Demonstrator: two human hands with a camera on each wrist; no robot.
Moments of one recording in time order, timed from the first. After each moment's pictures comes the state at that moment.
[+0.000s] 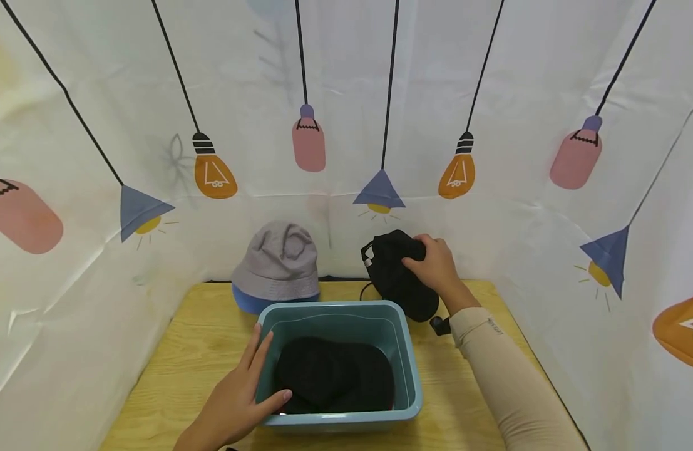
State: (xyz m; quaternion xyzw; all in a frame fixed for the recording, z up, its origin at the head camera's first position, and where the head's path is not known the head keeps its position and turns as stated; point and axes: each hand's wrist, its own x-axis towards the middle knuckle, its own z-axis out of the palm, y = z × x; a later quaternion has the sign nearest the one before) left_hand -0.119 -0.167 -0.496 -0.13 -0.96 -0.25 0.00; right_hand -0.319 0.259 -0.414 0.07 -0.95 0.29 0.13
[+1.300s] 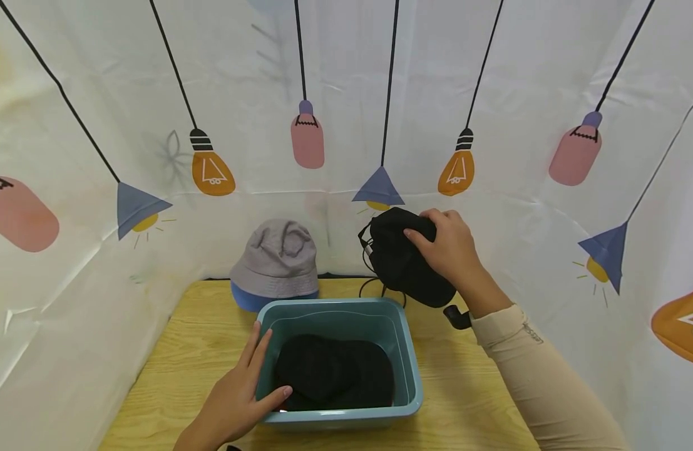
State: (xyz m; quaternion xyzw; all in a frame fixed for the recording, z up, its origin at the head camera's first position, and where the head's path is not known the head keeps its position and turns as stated) left_hand -0.119 -0.165 -0.498 -0.11 -0.96 -0.25 0.00; right_hand -0.267 0.246 -0.329 0.10 -0.94 0.23 0.22
